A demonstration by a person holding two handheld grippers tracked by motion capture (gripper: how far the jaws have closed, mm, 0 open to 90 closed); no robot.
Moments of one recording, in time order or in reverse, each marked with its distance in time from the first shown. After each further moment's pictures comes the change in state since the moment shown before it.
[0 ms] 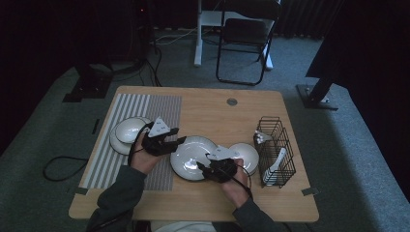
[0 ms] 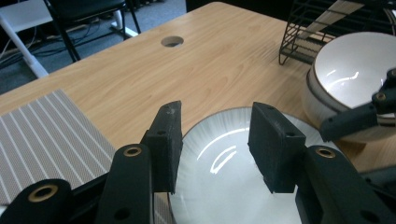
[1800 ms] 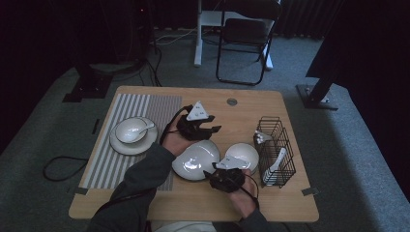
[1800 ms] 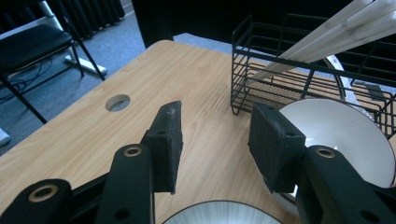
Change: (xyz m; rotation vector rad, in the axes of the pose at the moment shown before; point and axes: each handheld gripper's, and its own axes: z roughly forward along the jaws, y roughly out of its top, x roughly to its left) left arm -0.041 0.084 0.059 -0.024 -0.159 0.165; right arm 0.001 -0.030 -0.017 0.016 0.015 0.065
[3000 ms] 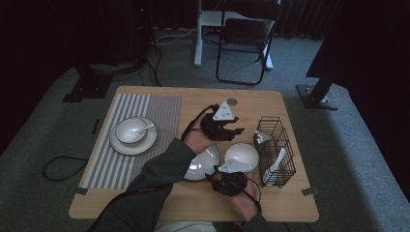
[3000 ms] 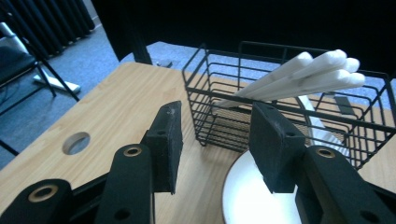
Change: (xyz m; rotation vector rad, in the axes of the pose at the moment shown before) left arm -0.032 0.038 0.038 -0.003 -0.097 0.079; right arm 0.002 -0.009 -0.007 -0.008 0.005 0.005
